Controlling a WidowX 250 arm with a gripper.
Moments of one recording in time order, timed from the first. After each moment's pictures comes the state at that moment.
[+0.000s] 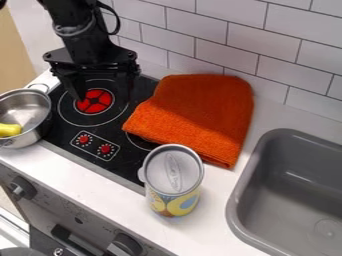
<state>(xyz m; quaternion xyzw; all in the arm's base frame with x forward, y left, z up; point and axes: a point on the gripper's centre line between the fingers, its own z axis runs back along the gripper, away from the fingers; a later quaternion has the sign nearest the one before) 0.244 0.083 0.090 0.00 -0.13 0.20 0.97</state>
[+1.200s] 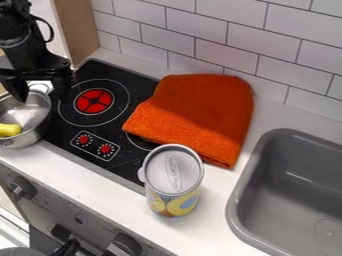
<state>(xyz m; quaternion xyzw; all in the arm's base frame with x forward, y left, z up) 0.230 0.188 0.056 0.06 -0.14 0.25 0.96</state>
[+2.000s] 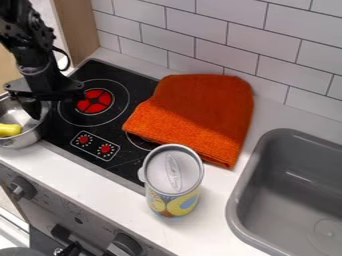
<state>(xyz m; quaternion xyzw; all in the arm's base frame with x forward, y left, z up) 0.240 0.188 0.015 0.09 -0.13 0.29 0.95</state>
